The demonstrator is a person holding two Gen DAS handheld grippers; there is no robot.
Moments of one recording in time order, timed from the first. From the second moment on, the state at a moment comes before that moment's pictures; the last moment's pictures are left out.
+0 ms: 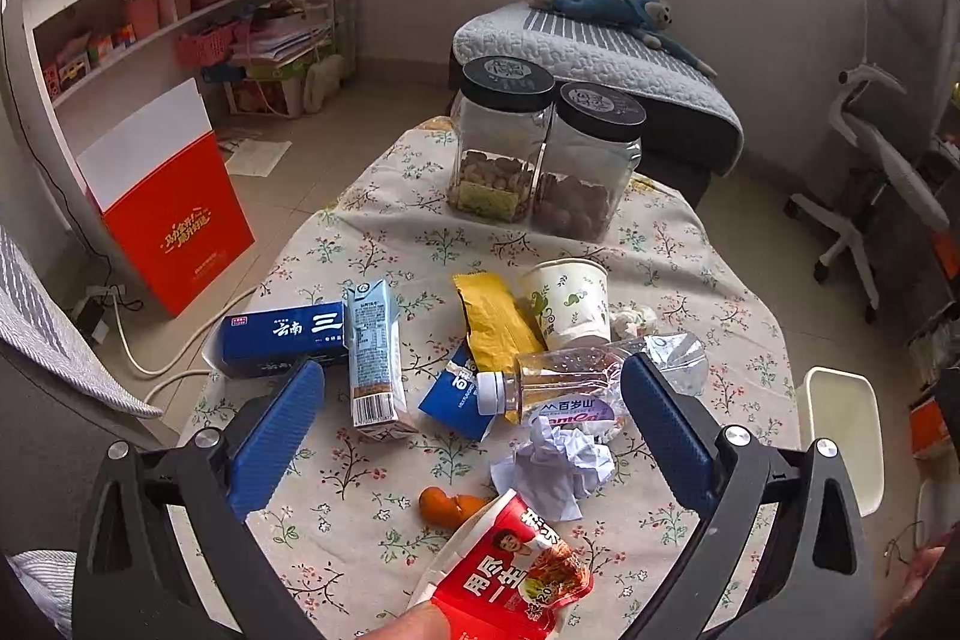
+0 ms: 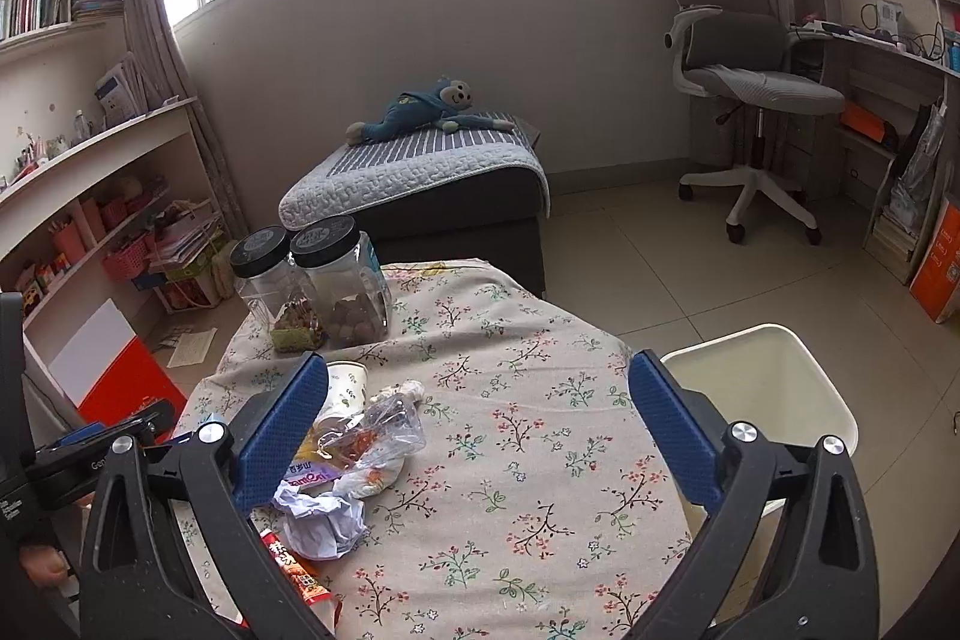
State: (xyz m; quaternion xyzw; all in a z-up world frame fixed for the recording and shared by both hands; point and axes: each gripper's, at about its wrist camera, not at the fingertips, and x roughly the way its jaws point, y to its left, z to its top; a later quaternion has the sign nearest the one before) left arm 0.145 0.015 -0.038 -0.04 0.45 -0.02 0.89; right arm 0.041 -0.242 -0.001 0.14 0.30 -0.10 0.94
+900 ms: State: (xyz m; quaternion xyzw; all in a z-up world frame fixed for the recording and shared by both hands) left arm 0.222 0.060 -0.152 -0.10 0.60 0.01 0.79; right arm 0.095 -0.104 -0.182 0.10 0.60 0.13 0.78
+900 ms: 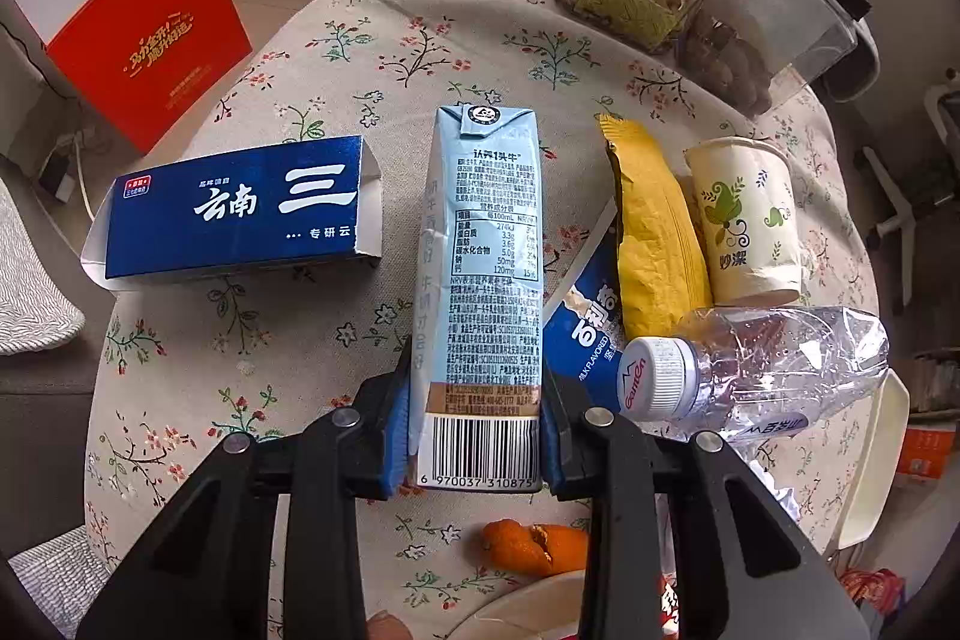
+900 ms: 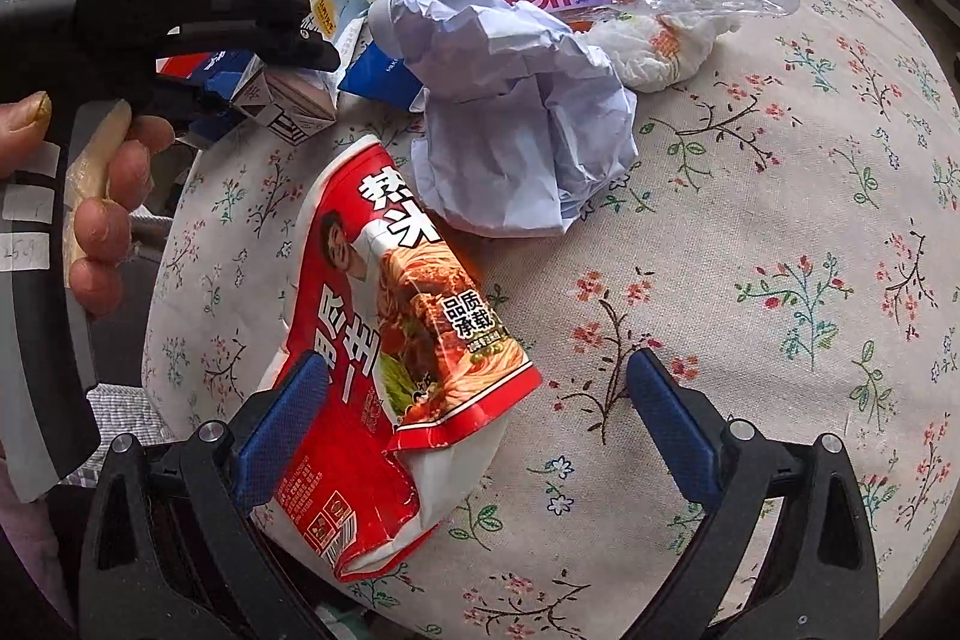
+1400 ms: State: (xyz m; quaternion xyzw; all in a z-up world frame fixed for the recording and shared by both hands) left arm 0.183 0.050 -0.081 -0.08 0.52 -0.04 0.85; right arm 0.087 -0.107 -0.126 0.07 0.52 0.15 0.84
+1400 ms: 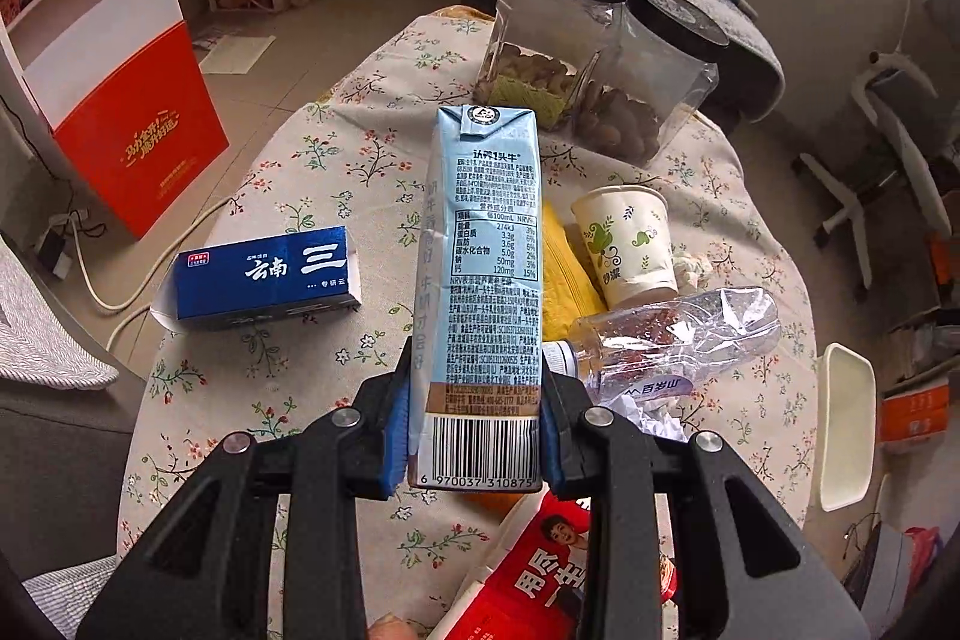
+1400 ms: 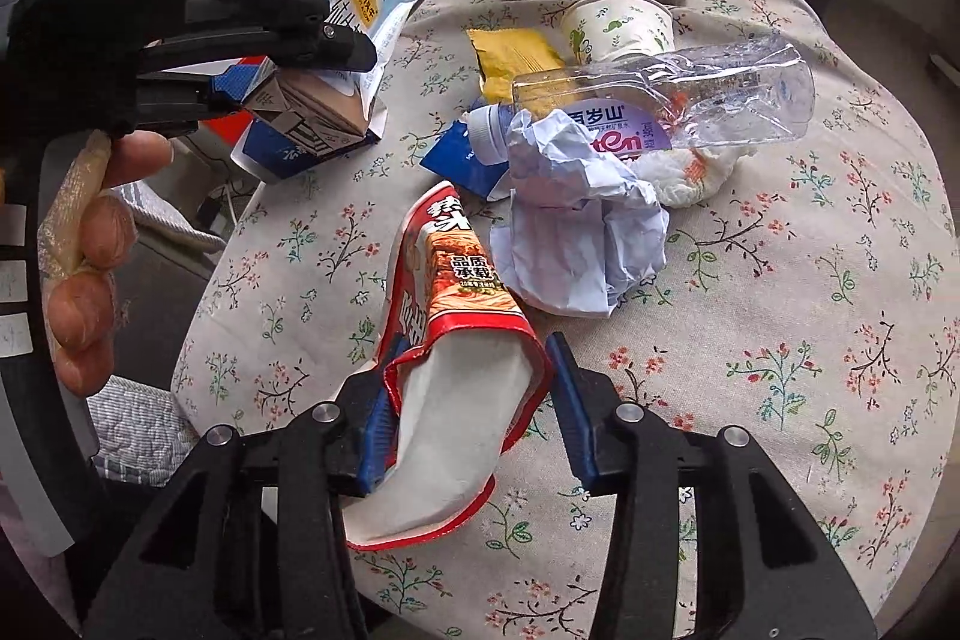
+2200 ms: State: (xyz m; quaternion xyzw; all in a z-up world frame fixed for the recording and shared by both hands) left arm 0.148 -0.020 -0.033 -0.05 0.41 -0.11 0.91; right arm 0.073 -0.250 -0.039 0.09 0.38 -0.03 0.92
